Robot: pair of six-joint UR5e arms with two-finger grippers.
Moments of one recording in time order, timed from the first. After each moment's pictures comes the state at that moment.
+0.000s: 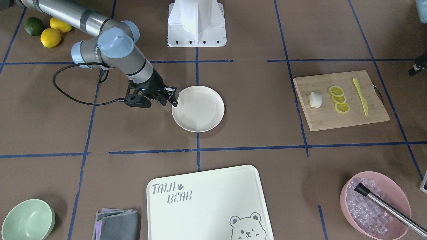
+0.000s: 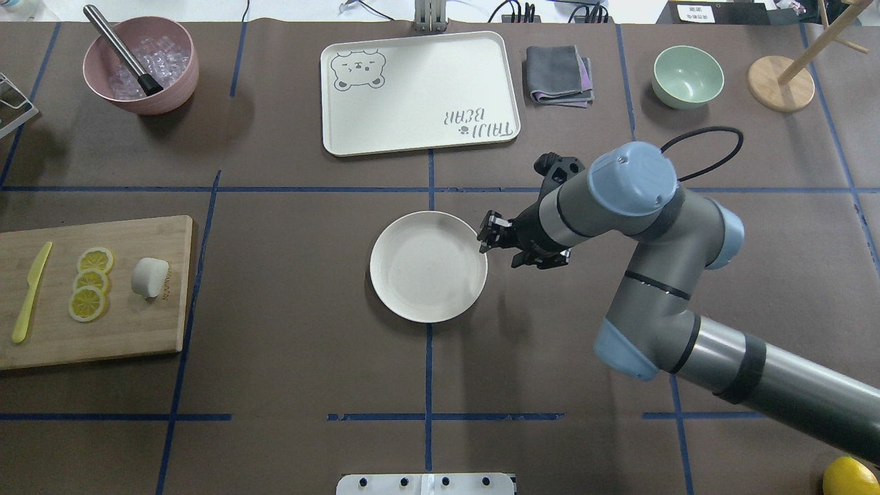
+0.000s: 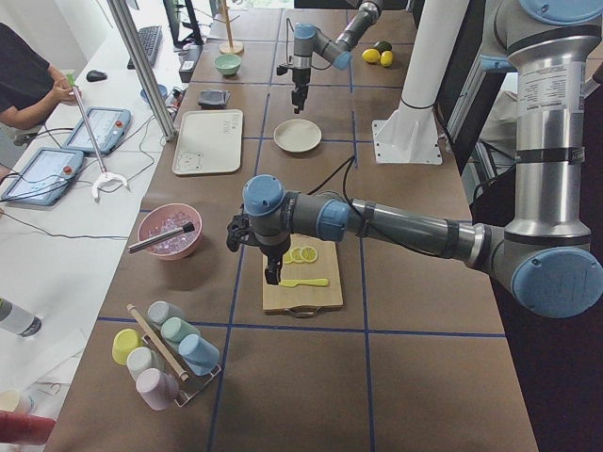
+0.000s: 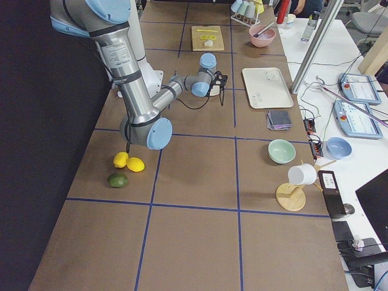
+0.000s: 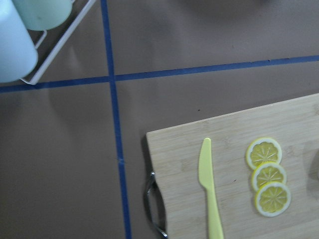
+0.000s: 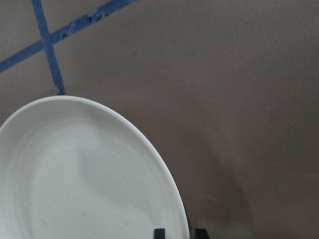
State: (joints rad) left arm -1.33 -1.49 -1.85 -1.61 -2.42 -0.24; right arm 0.64 -1.11 1.67 -1.07 2.06 1.61
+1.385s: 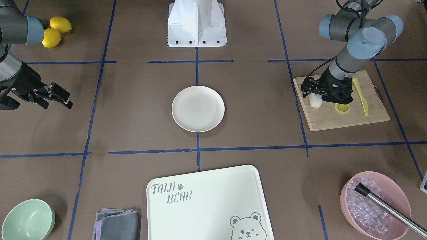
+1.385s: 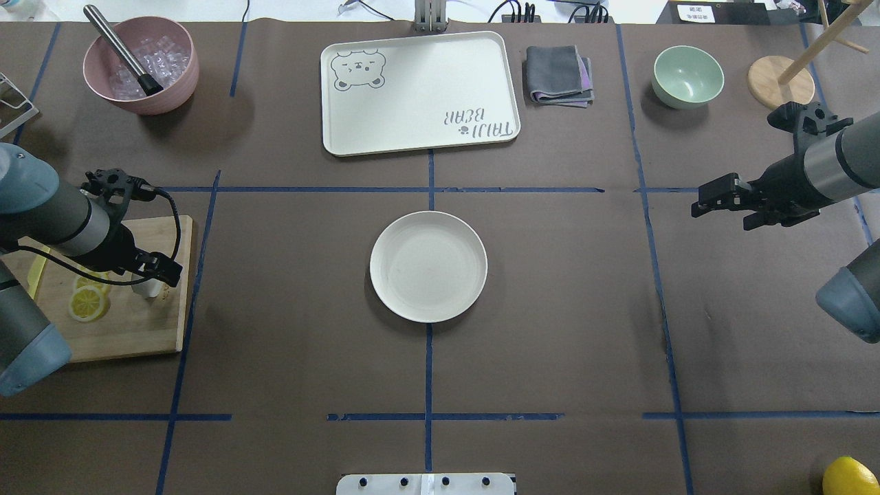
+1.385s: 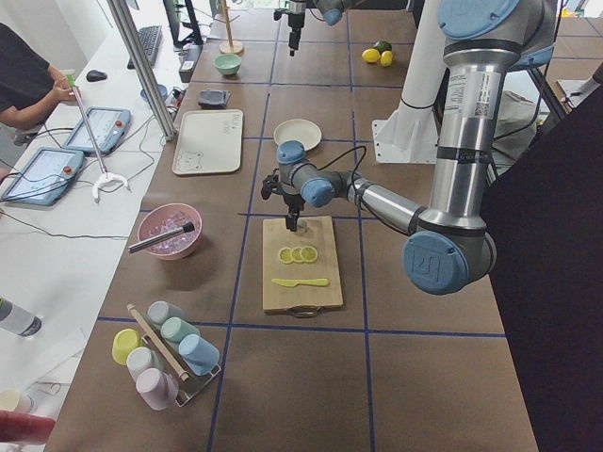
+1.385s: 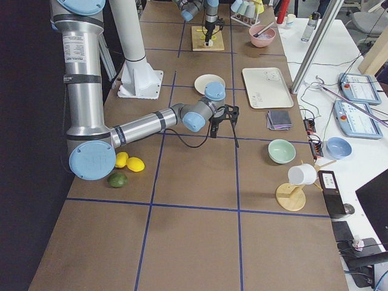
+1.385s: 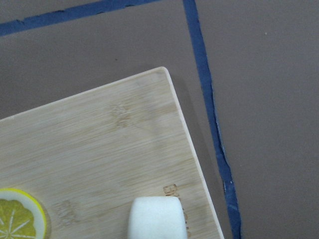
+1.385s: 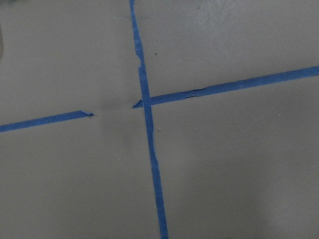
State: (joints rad) left arm -0.78 -1.66 -1.78 -1.86 -2.11 -0.74; right arm 0.98 -1.53 1.83 -1.10 2.24 1.09
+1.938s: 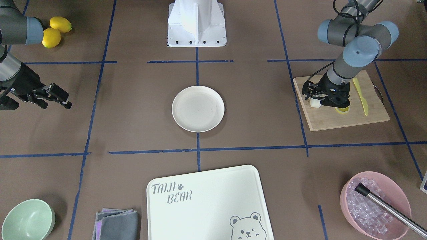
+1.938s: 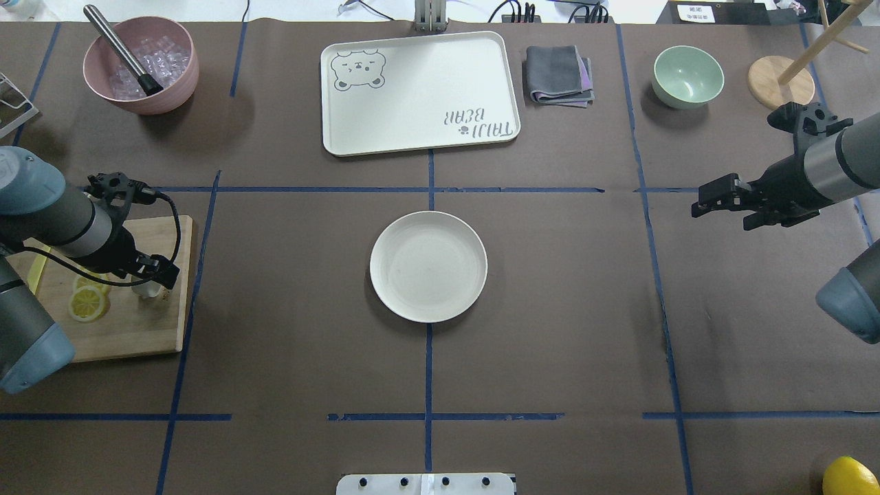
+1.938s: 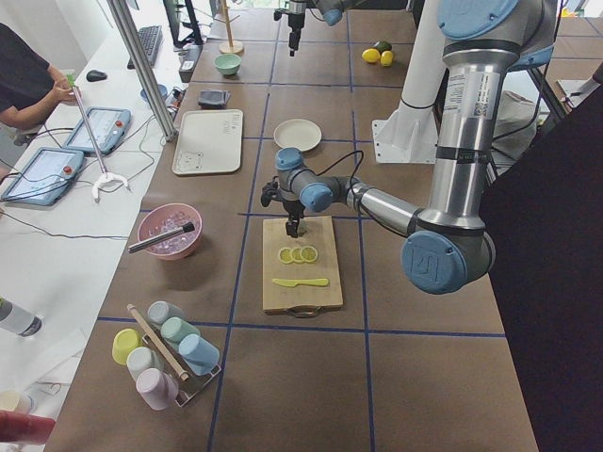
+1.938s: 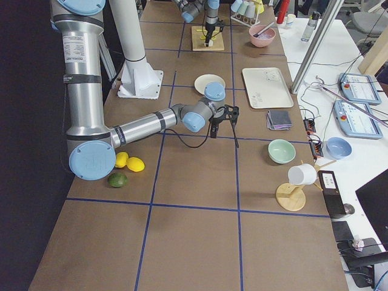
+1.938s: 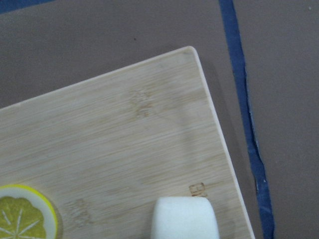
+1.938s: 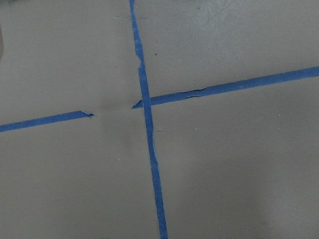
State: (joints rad) left arm -0.77 -1.66 -1.75 -1.86 -2.10 -0.74; right arm 0.98 -1.53 1.83 -1.10 2.24 1.09
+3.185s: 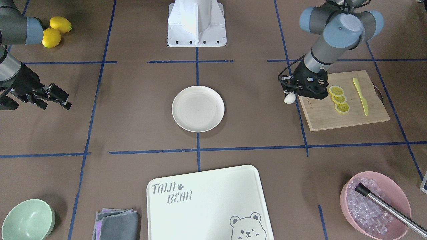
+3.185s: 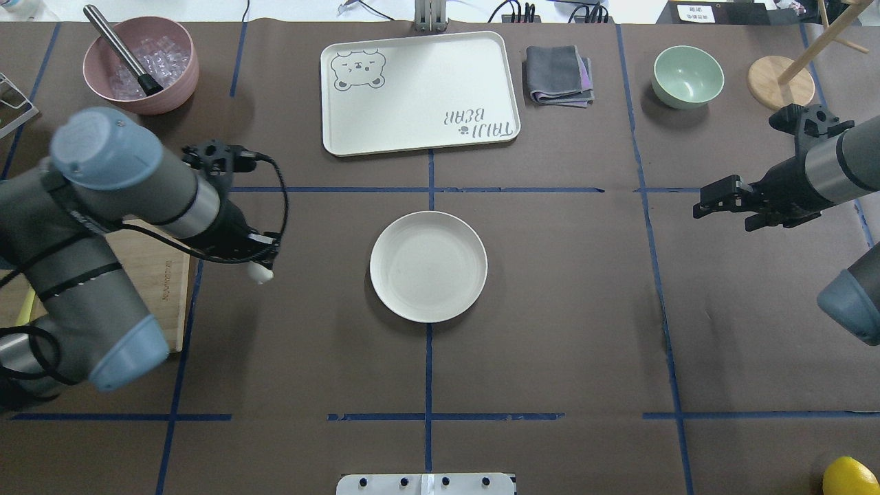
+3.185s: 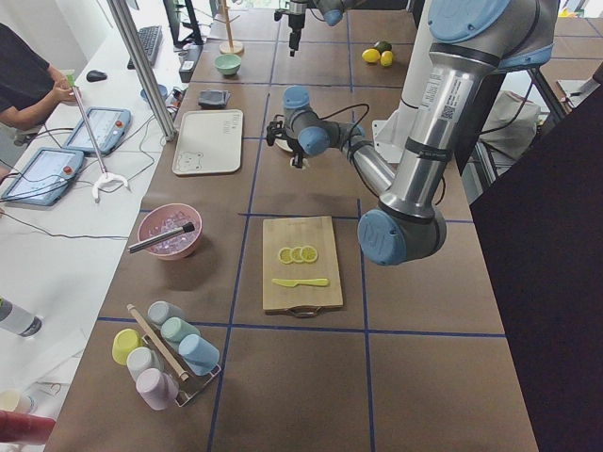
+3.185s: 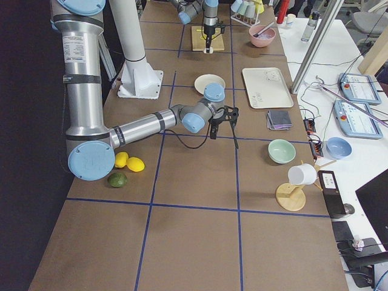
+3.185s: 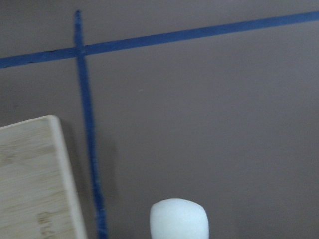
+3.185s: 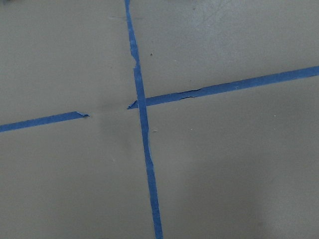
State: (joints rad) left arm -0.63 -2.00 -1.86 -1.72 -2.07 -1.11; right arm 0.98 -1.54 1.83 -1.09 2.24 1.09
